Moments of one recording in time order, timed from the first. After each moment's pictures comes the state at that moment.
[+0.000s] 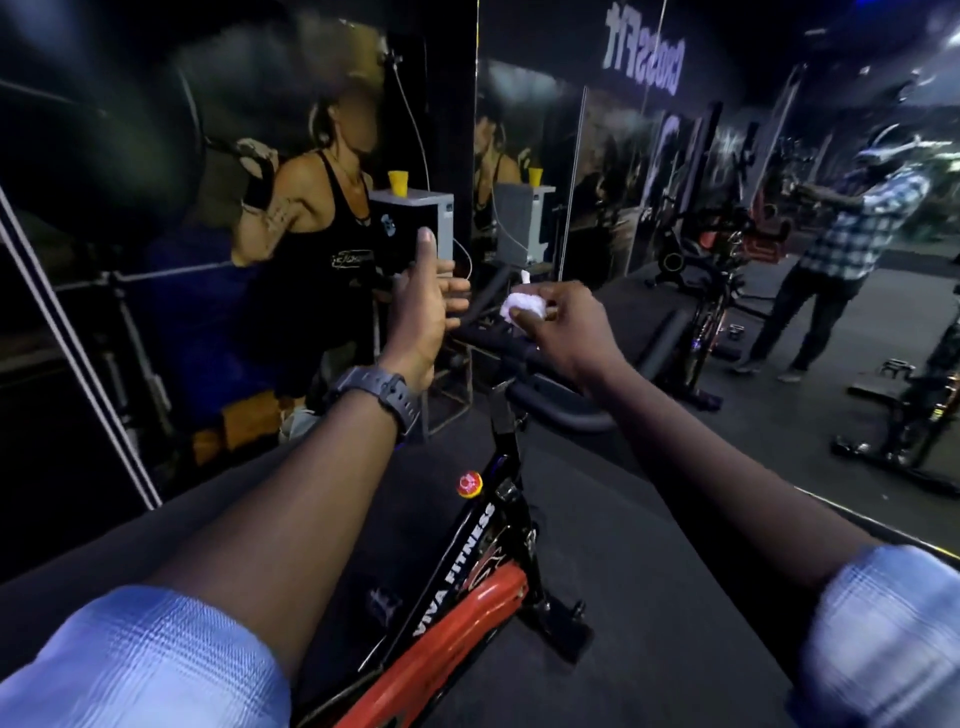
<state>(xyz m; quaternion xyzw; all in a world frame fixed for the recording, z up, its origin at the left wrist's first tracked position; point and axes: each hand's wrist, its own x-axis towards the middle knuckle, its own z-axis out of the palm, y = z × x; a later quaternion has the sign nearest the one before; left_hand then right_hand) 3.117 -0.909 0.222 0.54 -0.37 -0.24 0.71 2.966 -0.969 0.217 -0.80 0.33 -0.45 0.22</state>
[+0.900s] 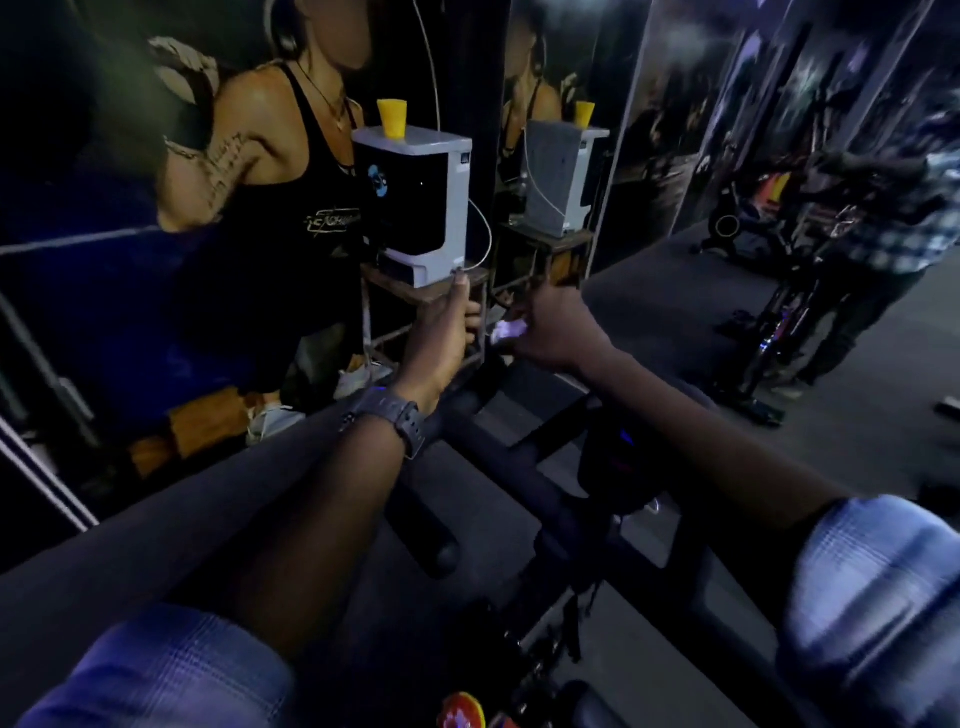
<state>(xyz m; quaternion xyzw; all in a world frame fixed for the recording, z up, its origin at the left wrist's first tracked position) 3.317 -1.320 0.141 0.64 -0.37 -0.27 0.62 3.200 -1.403 0.167 -0.91 0.36 -0.22 0.08</state>
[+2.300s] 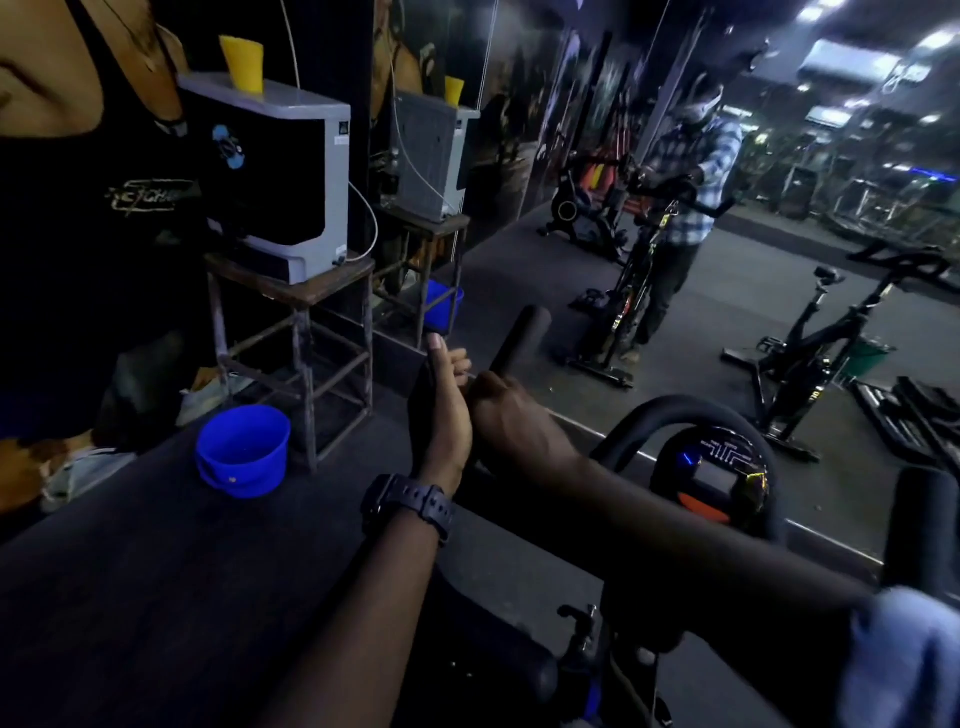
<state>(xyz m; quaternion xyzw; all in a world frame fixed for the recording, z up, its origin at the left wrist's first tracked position) 3.351 -1.375 0.057 0.51 -0.29 -0.40 0.70 3.265 -1.383 0.084 -0.93 0.34 -0.08 -0.09</state>
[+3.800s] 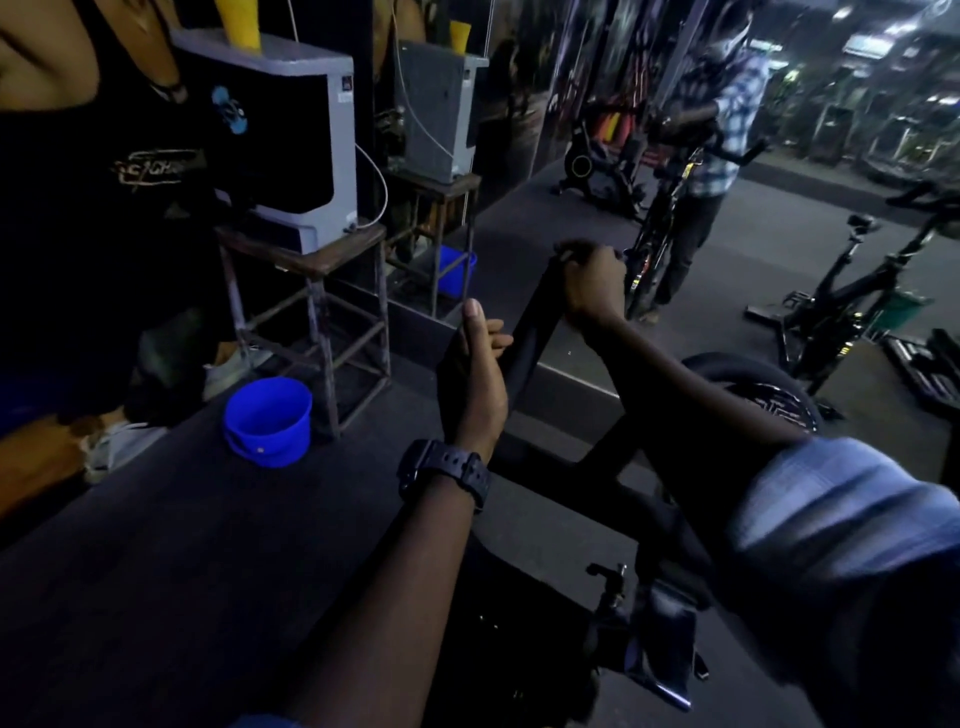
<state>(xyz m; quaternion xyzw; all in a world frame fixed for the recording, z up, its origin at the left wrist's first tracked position) 3.350 -1.376 0.050 0.51 -0.33 -0.40 0.68 3.248 -1.506 0.110 -0.64 0.63 -0.41 0.17</state>
